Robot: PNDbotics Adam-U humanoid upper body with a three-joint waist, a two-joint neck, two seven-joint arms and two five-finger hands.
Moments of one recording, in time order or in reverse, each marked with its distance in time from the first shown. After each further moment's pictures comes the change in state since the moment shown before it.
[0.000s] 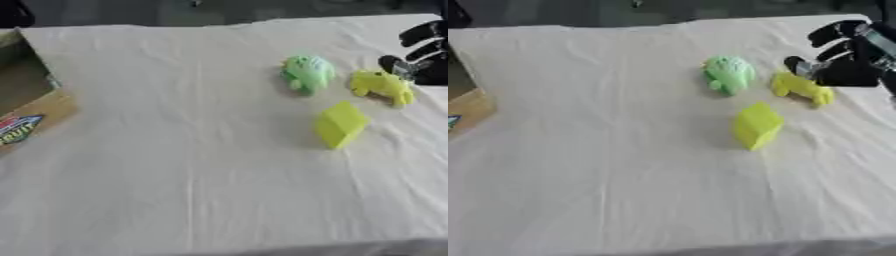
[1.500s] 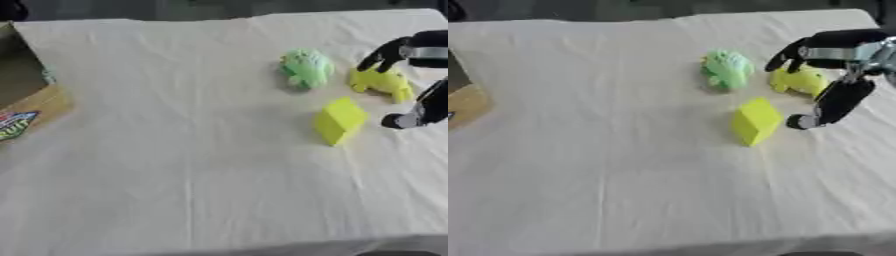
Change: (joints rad) left arm 0.005 0.001 -0.015 0.000 0.002 0.016 -0.018; right arm -0.178 -0.125 0.188 -0.058 0.466 -0.178 0.637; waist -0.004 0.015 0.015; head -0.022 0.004
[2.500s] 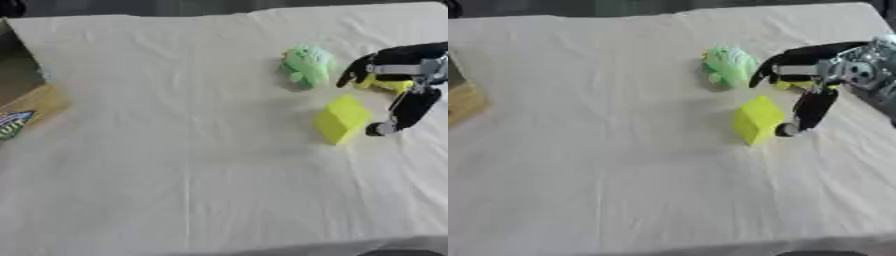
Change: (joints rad) left arm 0.003 -0.002 -0.003 0.000 0.009 0.001 -0.001; right arm -0.099 0.119 0.116 0.184 0.138 -0.113 0.048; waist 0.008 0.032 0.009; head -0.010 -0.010
